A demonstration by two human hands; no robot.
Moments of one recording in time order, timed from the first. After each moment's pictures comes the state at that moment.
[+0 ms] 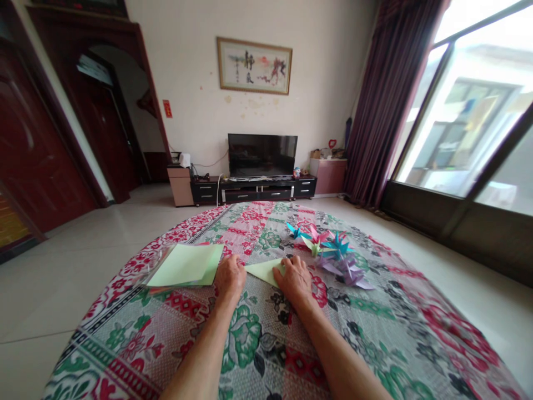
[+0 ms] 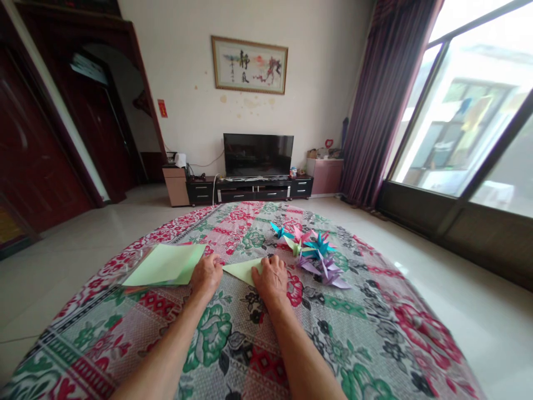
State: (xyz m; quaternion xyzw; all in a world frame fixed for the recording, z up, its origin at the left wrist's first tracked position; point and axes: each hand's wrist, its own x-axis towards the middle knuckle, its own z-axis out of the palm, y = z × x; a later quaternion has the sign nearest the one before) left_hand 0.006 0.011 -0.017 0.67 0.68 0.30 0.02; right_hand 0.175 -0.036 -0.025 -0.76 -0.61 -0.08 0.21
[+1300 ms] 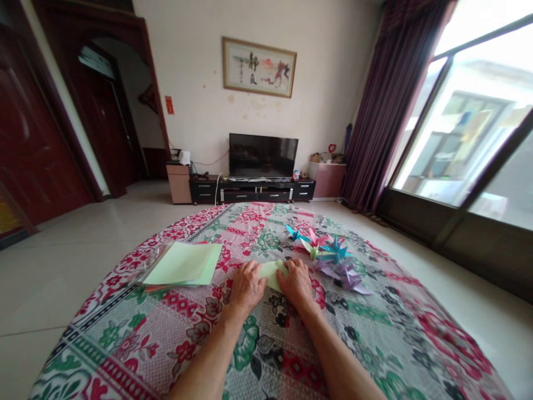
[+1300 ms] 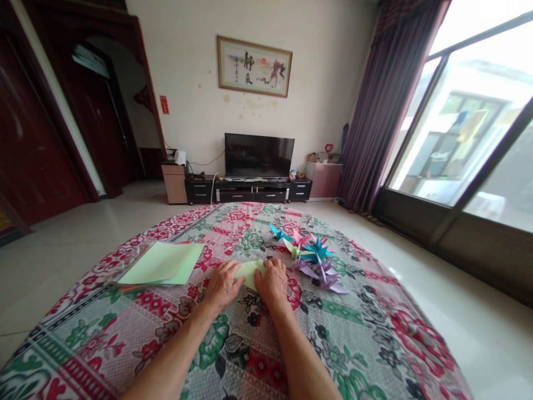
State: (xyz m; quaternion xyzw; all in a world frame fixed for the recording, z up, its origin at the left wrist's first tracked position) left_hand 0.031 -0.004 -0.042 0.83 0.46 0.31 0.03; right_hand 0.184 -0.035 -0.026 -0.74 -0.60 -0.04 0.31
